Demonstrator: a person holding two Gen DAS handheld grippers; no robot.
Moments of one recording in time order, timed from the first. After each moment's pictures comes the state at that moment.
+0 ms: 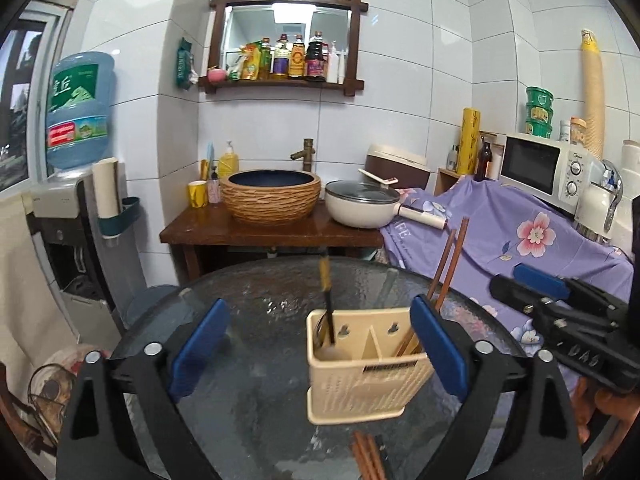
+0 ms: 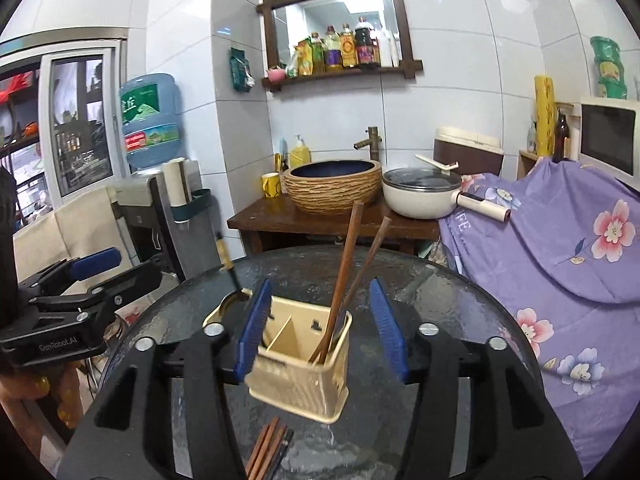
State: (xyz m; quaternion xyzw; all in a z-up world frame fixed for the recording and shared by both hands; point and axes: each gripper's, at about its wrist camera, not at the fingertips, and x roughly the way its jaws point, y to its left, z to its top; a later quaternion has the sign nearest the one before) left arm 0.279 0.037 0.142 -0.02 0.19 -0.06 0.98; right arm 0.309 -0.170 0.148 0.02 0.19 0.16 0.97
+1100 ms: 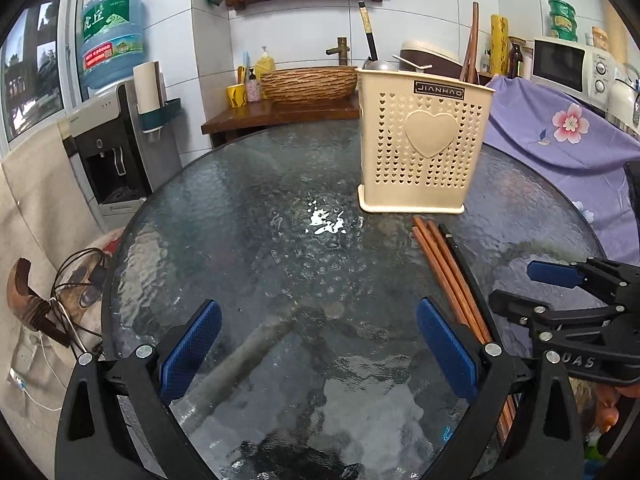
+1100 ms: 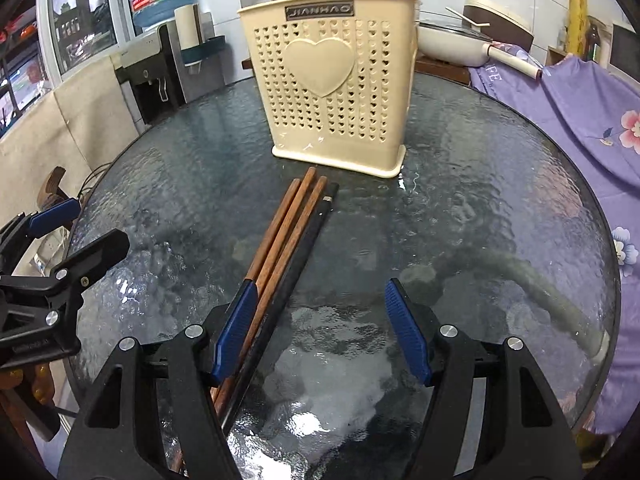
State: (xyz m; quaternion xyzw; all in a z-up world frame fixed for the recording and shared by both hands) left arm 0.194 0.049 -0.022 0.02 0.33 0.01 0.94; right arm 0.246 -0.120 -0.051 -0.04 0.40 0.18 0.90
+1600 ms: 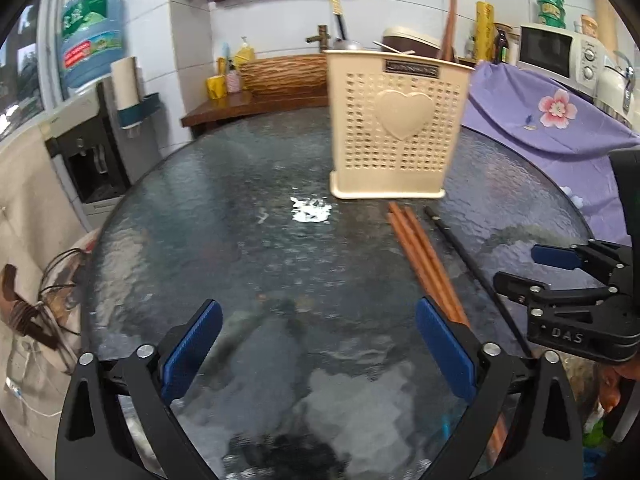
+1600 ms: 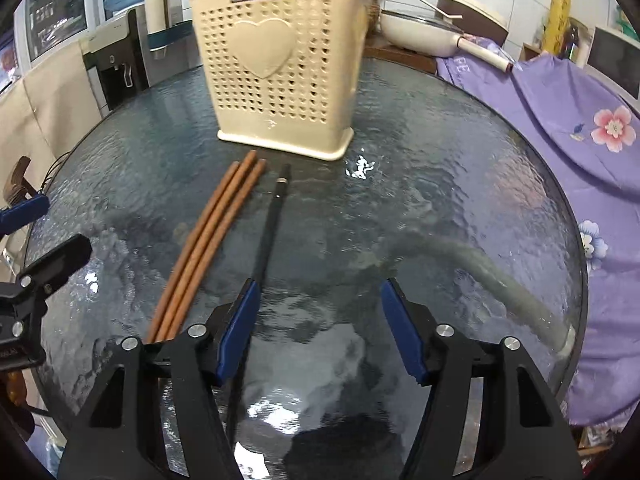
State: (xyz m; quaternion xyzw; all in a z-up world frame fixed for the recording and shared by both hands) left arm 0.204 0.027 -0.030 0.03 0.35 -0.03 0.94; right arm 0.256 -0.149 -0.057 -0.07 0.42 0.11 0.90
